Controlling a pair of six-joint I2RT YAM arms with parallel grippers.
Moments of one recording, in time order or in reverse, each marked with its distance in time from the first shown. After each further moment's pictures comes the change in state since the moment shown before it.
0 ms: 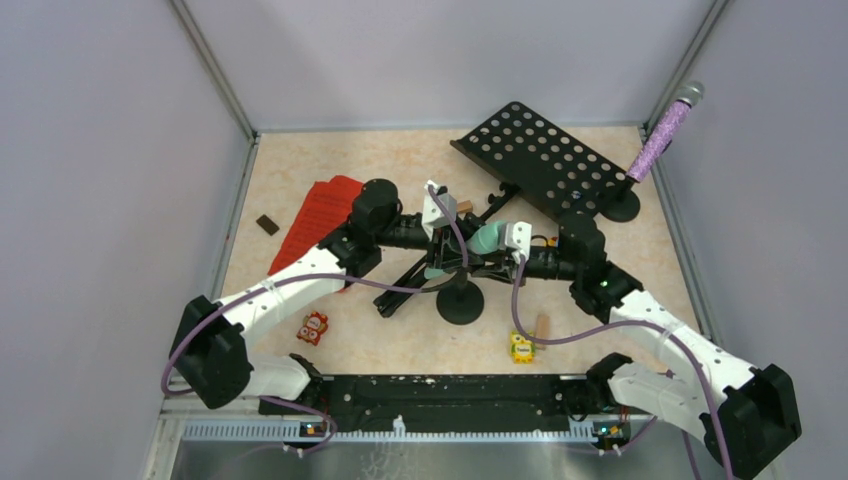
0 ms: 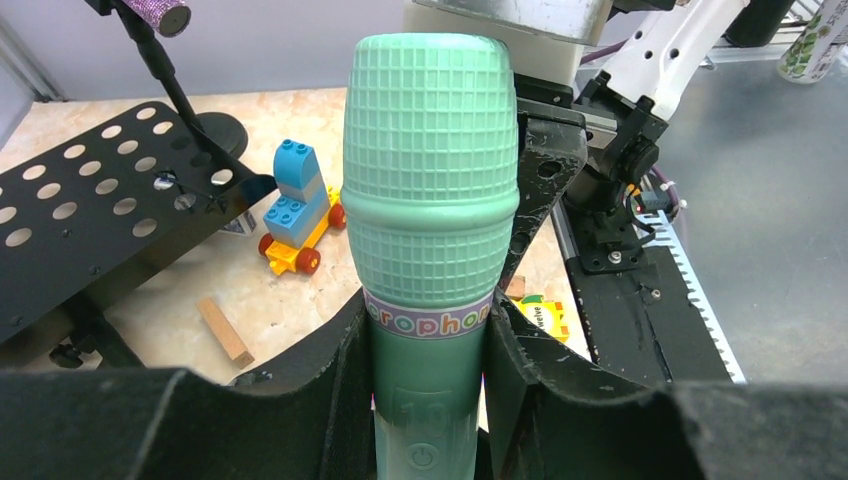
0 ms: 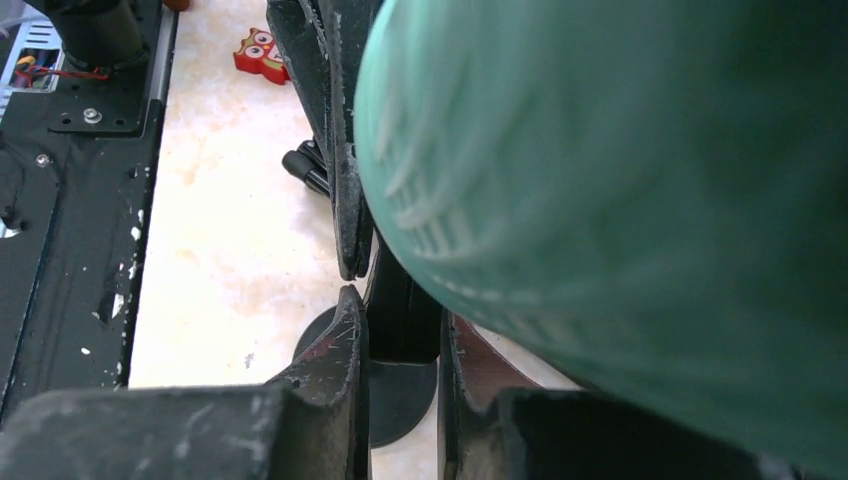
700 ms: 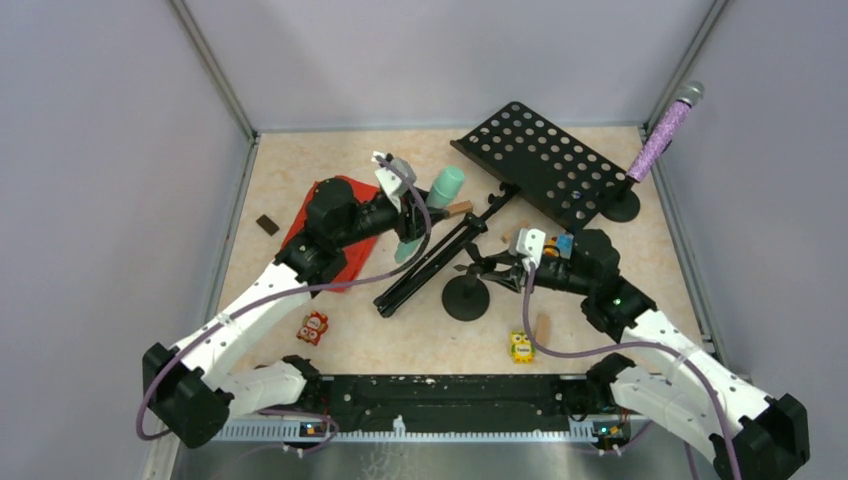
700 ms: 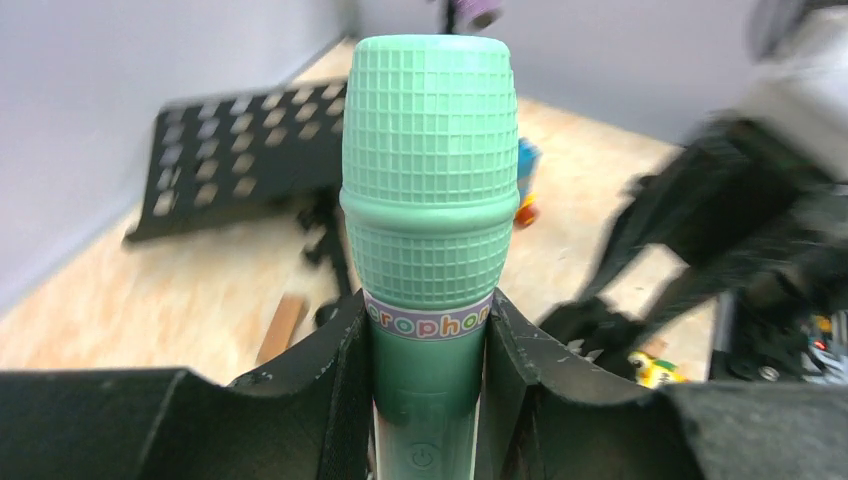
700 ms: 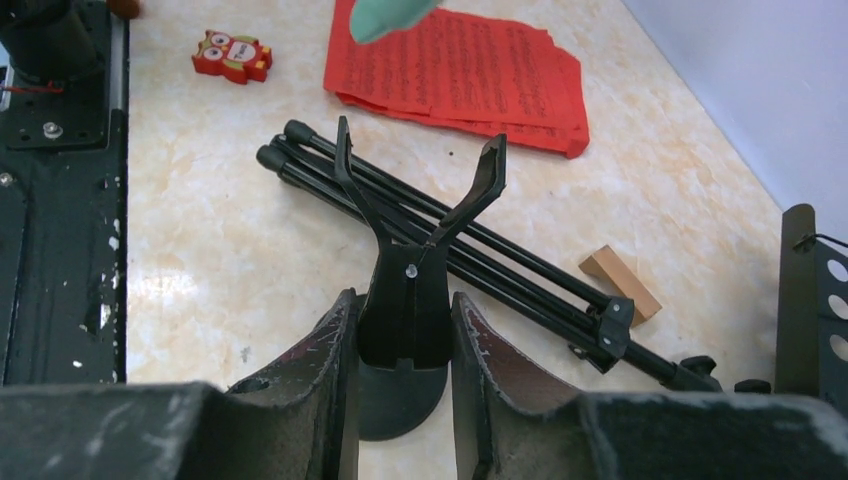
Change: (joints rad) left arm 0.075 -0.235 -0.010 -0.109 -0.394 -0.084; right arm 0.000 -0.129 -0.063 -0.018 0.106 0.052
